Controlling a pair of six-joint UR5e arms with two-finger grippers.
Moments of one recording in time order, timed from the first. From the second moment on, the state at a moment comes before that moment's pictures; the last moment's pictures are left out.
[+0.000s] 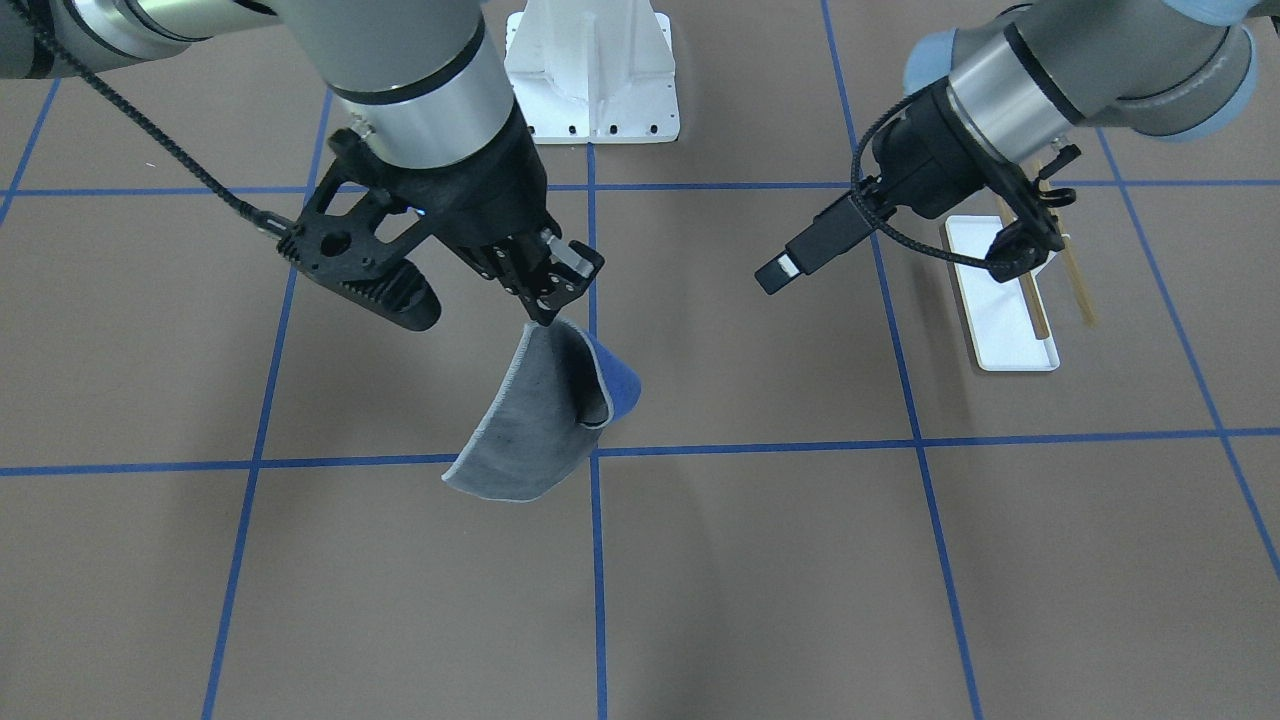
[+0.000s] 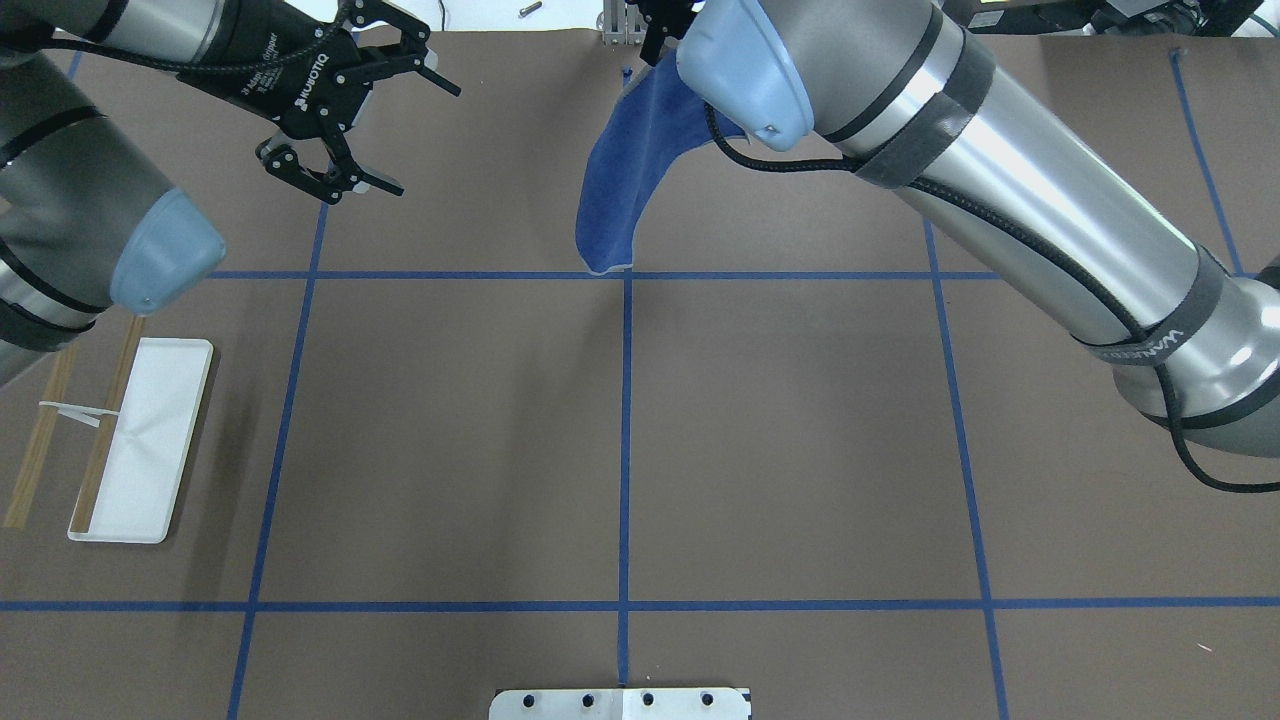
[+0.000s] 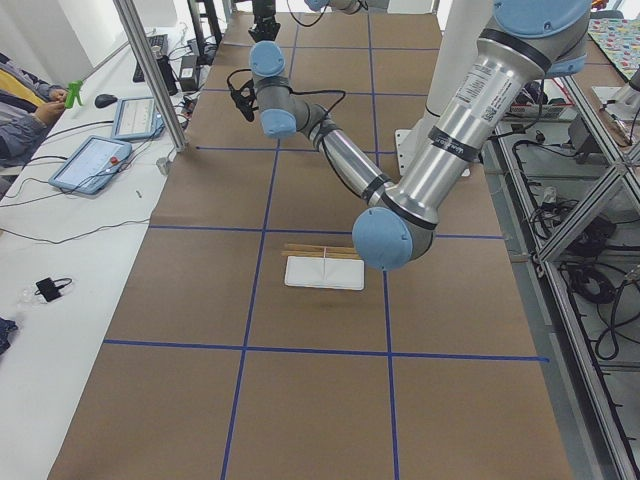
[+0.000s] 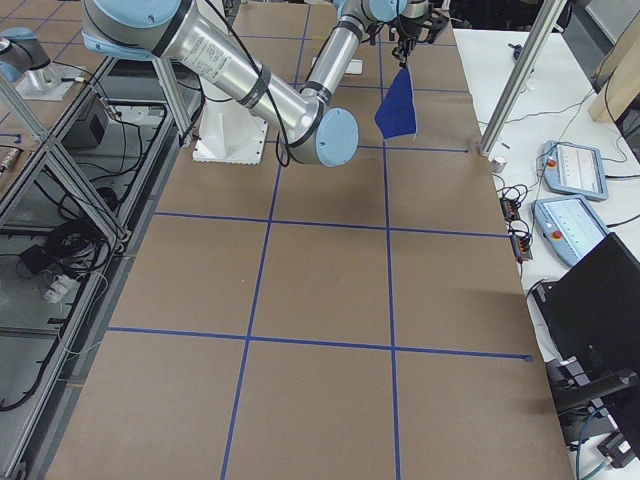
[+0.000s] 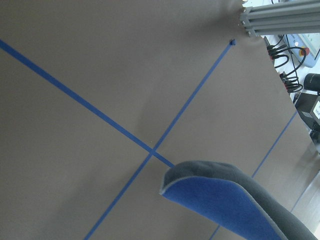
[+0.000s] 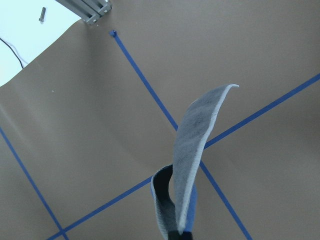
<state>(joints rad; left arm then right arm) -0.98 -2.16 -1.75 -2.17 -2.40 -2.12 0.93 -0.45 1.53 -1.87 2.24 1.54</state>
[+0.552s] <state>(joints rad) -0.95 -2.17 -1.72 -2.26 -2.30 -2.35 0.88 -0.39 1.53 -1.83 2.20 1.55</state>
